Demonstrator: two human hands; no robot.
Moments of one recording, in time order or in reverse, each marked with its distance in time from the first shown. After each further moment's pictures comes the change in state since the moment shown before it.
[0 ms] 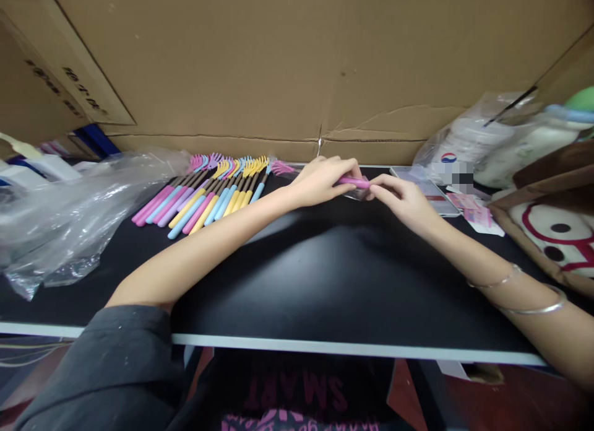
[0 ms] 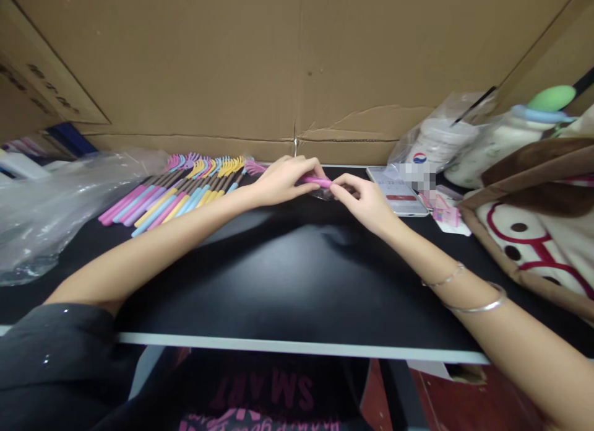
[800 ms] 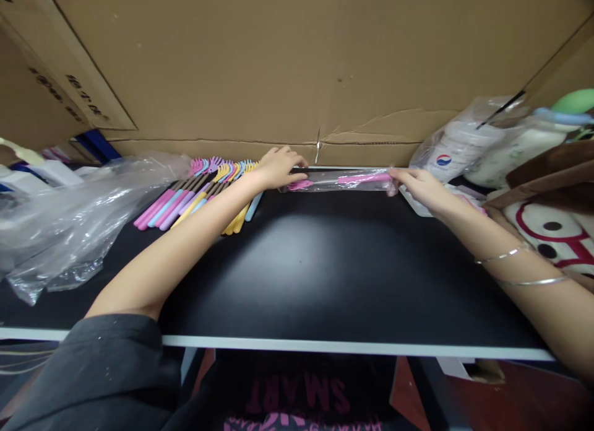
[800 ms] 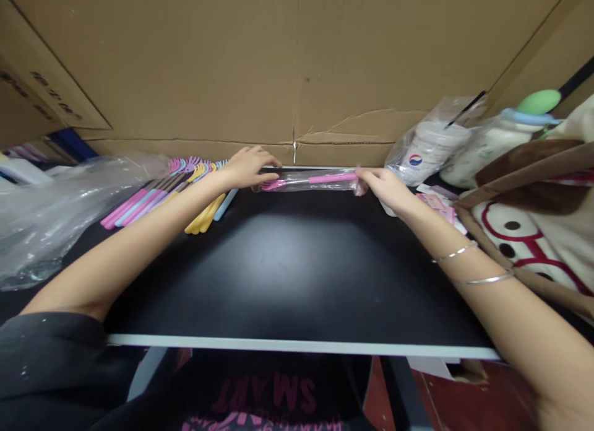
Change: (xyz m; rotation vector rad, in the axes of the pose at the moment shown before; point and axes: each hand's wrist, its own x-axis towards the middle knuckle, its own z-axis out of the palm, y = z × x) left_hand -0.027 -0.071 -0.032 0.333 -0.215 -0.307; right_hand 0.029 0.041 -0.039 -0.133 -0.022 0.229
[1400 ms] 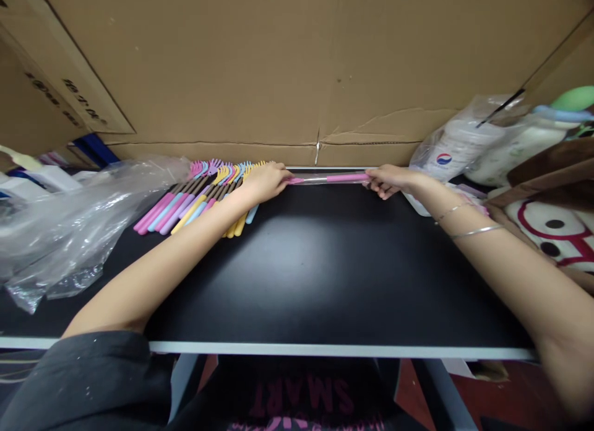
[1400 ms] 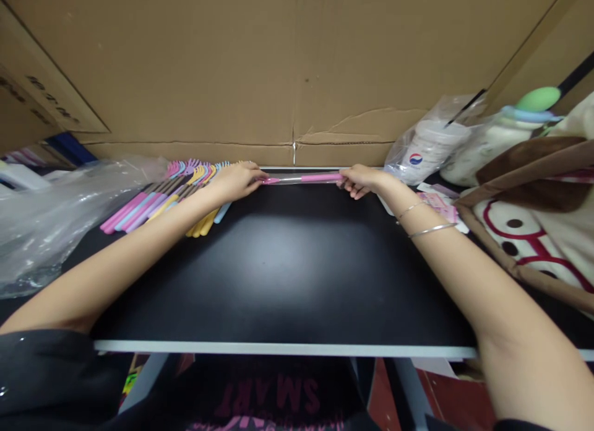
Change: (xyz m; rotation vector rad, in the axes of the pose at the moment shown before) left_hand -0.030 -0.006 0.014 0.170 -0.005 -0.059; right_hand 0.058 -0.005 0.023 -0.036 -0.257 0.438
